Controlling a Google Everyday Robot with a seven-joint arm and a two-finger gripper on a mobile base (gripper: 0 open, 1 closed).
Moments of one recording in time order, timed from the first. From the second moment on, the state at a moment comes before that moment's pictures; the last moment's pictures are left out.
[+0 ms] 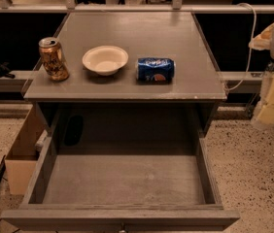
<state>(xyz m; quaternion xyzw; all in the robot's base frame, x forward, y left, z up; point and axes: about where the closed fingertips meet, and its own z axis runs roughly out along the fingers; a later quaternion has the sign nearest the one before) 0.438 -0.216 0.980 -0.60 0.78 -0.04 0.17</state>
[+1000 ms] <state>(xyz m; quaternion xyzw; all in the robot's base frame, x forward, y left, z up) 0.460 -0.201 0.999 -0.64 0.73 0.00 0.25</state>
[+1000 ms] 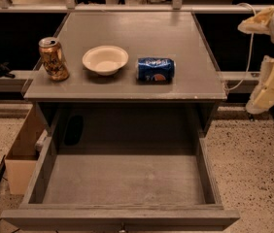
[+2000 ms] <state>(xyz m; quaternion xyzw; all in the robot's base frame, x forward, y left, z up) 0.568 -0.099 0.983 -0.71 0.61 0.15 0.32</state>
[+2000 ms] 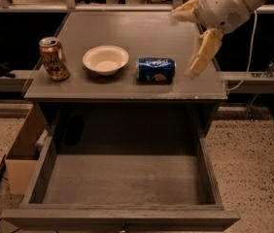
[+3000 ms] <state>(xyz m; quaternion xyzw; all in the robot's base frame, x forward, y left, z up) 0.605 -0.097 0.968 -0.67 0.65 0.13 0.34</state>
